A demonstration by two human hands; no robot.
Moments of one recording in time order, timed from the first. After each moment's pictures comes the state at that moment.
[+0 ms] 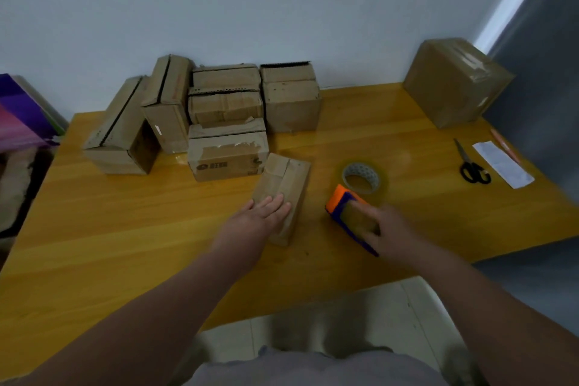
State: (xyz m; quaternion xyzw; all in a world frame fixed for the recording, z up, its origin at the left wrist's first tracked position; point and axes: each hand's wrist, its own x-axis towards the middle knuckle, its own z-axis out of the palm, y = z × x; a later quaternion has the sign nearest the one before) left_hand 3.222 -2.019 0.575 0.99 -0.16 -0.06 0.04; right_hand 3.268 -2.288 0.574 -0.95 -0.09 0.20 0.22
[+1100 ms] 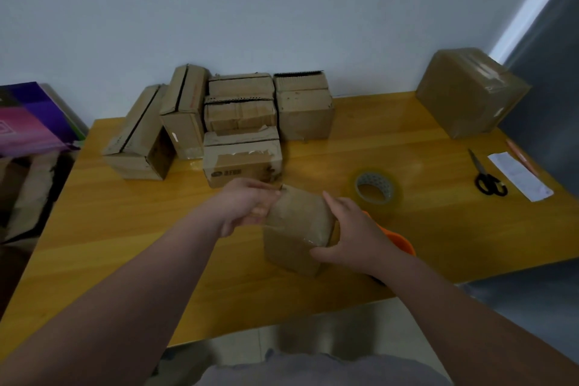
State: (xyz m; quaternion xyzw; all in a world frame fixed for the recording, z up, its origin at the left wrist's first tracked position) left_hand 3.258 -1.989 0.639 0.74 0.19 -0.22 0.61; right_hand 3.250 -2.204 0.621 -0.93 -0.16 0.21 0.26
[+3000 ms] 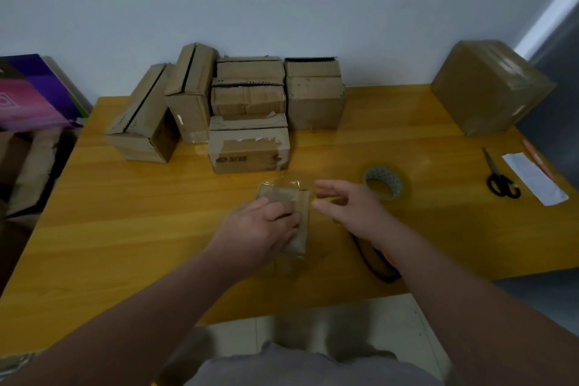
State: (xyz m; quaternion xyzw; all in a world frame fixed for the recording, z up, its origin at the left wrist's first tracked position) left_hand 3.208 -1.992 0.591 0.94 -0.27 0.17 0.13; right_hand 3.281 -2.191 0.613 -0.85 -0.09 0.23 0.46
